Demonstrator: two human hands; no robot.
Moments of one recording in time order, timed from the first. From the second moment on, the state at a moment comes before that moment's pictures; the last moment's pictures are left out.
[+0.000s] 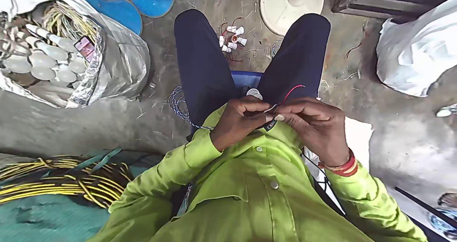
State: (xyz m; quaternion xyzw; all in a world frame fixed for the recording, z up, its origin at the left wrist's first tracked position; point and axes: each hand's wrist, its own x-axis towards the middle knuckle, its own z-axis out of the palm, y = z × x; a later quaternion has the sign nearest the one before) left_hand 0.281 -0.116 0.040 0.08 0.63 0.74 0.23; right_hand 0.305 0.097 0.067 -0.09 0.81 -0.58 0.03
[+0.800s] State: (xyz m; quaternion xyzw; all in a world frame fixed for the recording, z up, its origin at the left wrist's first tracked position) left_hand 0.276 -0.123 0.039 0.14 0.64 0.72 0.22; right_hand 0.305 0.098 0.057 -0.10 0.77 -0.63 0.03
